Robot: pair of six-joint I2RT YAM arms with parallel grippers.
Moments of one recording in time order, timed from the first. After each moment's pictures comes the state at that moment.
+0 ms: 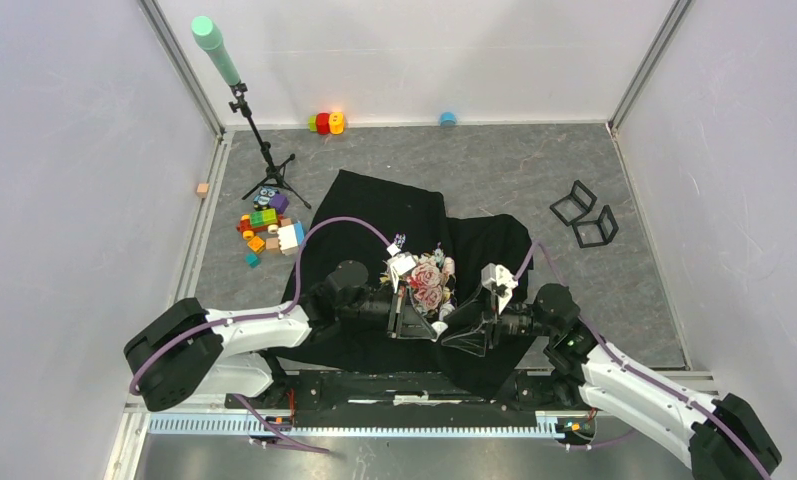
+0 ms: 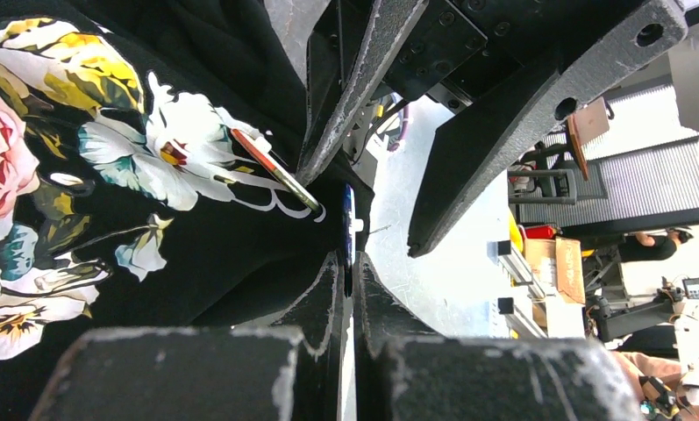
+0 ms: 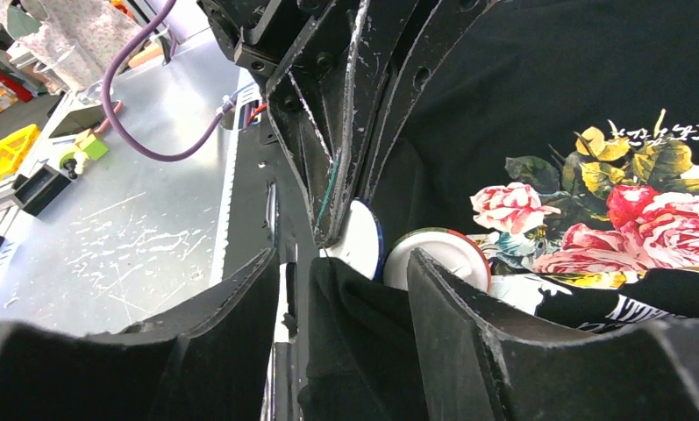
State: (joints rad) left arm -0.93 1.25 0.40 0.58 0.66 -0.75; right arm 0.70 0.69 0.09 0.54 -0.80 0.32
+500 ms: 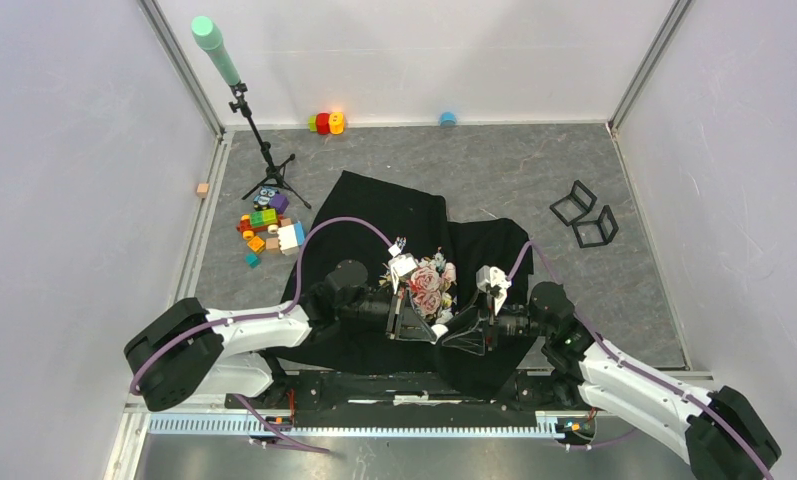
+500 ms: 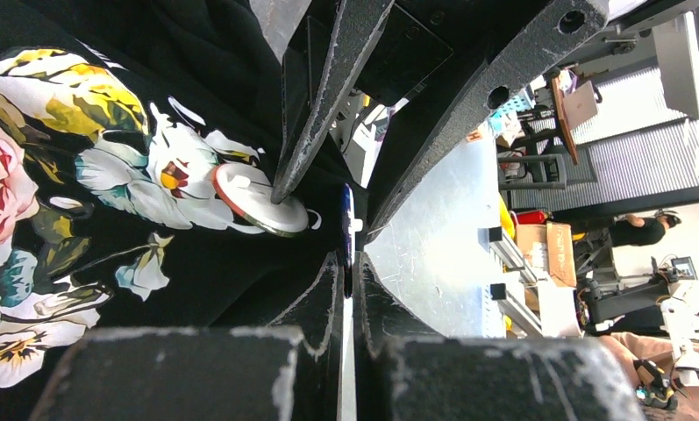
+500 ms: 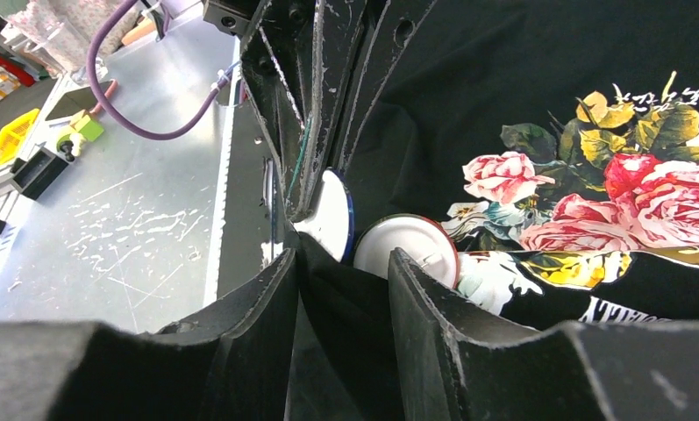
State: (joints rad) left arm -0.92 1.26 0.40 0.59 0.71 -0.75; right arm 0.70 0.71 0.09 0.47 -0.80 0.27
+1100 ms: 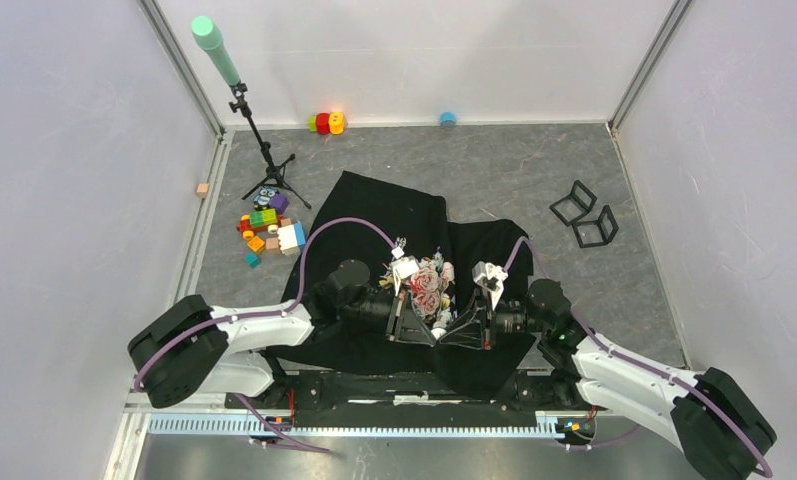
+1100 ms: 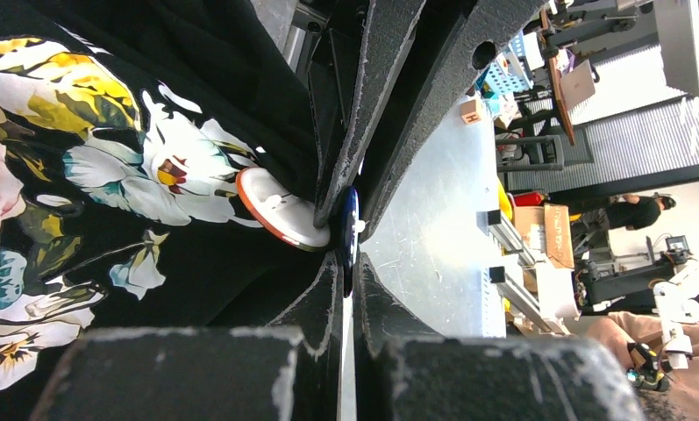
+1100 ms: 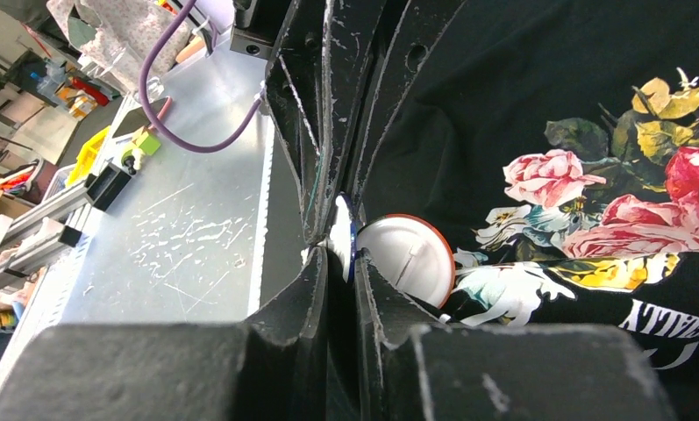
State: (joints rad) left arm -0.92 1.28 0.40 0.59 0.75 -0.74; right arm 0.69 0.83 0.09 0.63 -0.86 0.41
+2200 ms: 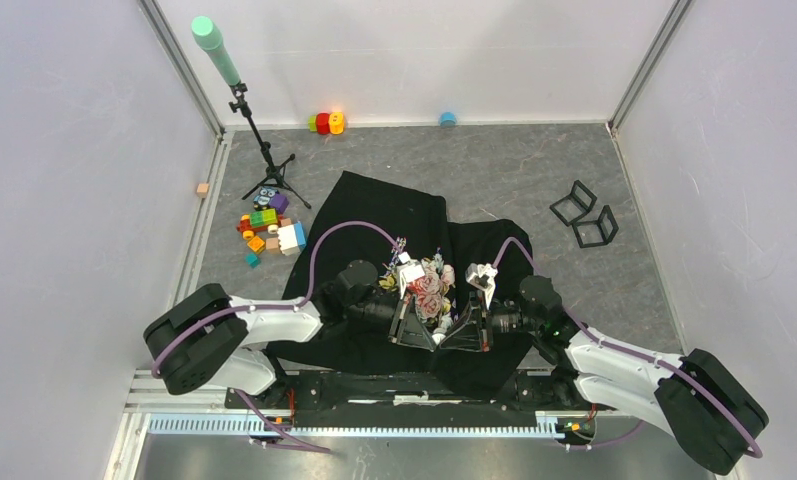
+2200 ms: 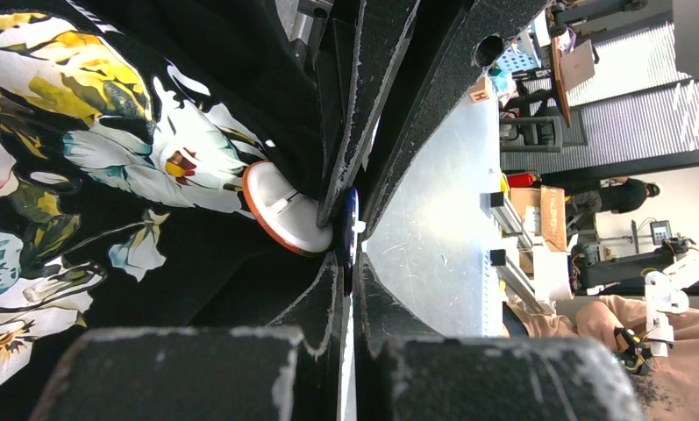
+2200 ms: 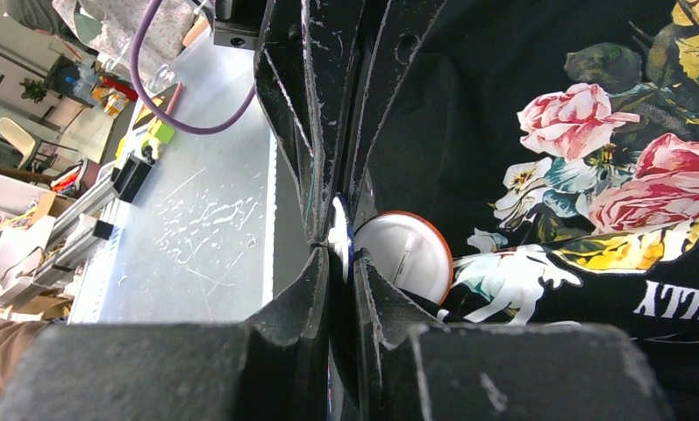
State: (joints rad) left arm -0.92 1.38 0.41 0.61 0.79 -0.72; right arm 0.68 0.95 0.10 0.63 -0.90 0.46
